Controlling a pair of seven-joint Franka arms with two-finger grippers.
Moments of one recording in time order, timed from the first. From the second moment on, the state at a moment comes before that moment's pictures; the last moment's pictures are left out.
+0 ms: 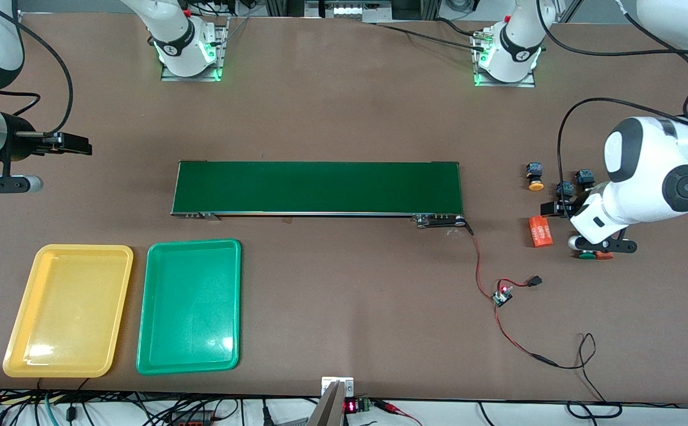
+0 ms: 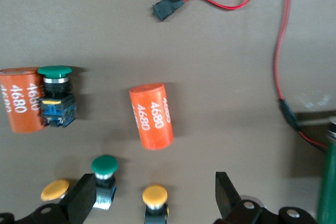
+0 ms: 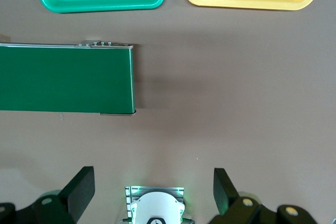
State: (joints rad) left arm 0.06 0.35 -0.03 -1.91 0.02 2.09 0.05; right arm 0.04 0.19 -0.06 -1.52 -0.02 1.39 -0.04
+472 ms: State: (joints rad) left arm 0.07 0.43 -0.03 -2.05 0.02 2.45 0.05; right arm 0.04 0.19 -0.06 -1.52 -0.01 1.38 -0.05
